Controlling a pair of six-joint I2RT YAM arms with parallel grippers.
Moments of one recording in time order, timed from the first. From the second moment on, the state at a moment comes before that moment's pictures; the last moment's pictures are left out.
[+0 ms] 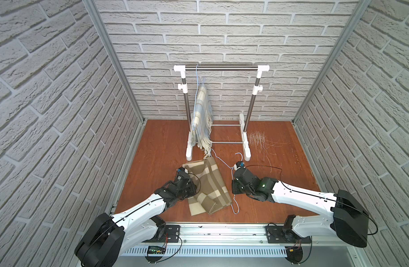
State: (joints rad) left arm -0.56 1.01 0.33 -0.19 0.08 -0.84; right arm 0.96 1.29 0.73 -0.38 0.18 0.75
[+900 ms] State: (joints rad) left arm -0.44 1.17 0.38 -0.04 -0.11 -0.79; right arm 0.96 1.26 0.82 -0.53 0.13 0.67
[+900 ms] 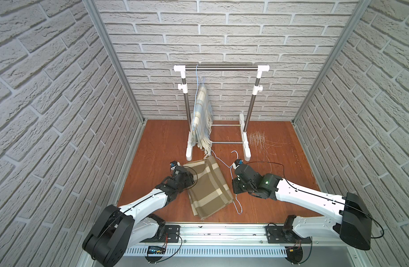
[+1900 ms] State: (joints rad) left arm -0.32 1.32 0.47 0.06 -0.06 -0.58; right arm 0.96 1.21 0.78 -0.55 0.13 0.66
